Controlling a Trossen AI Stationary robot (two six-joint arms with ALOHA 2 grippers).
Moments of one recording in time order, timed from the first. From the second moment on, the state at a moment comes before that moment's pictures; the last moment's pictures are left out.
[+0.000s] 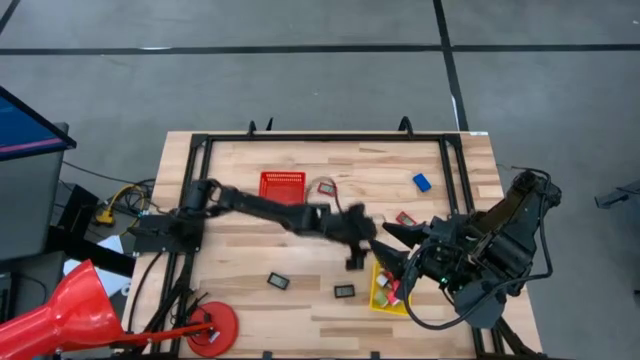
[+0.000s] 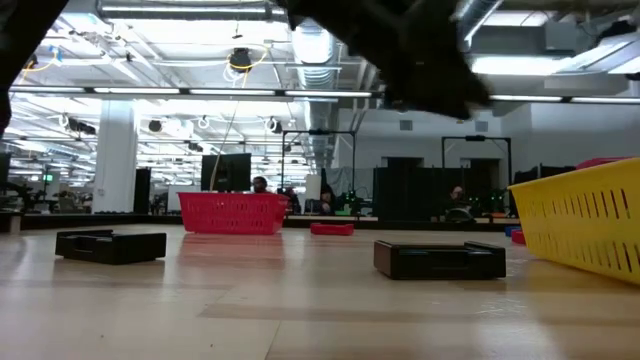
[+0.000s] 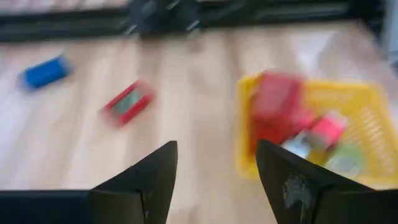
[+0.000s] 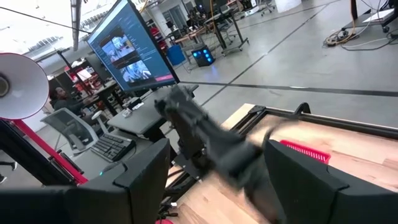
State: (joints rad) left arm -0.11 2.10 1.65 -0.17 -0.08 0.00; right arm 0.84 1.56 1.79 -0.73 1.34 0.99
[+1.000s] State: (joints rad) left arm -0.50 1.22 0.74 -0.24 -0.19 -0.35; right arm 0.78 1.54 1.79 -0.81 1.28 0.89
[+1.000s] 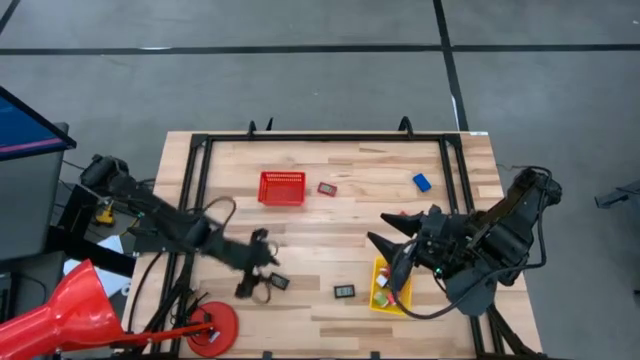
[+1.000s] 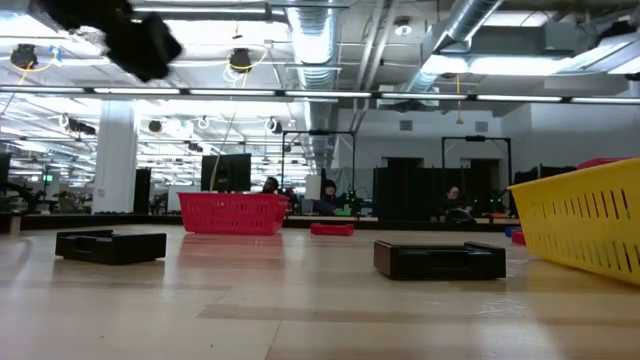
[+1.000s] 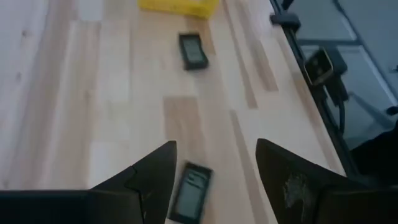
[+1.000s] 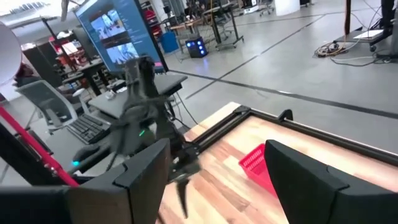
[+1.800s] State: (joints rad) left arm -0.54 1.65 0.74 -0.13 -0.16 -0.20; right arm 0.79 1.53 1.79 -0.79 1.28 0.94
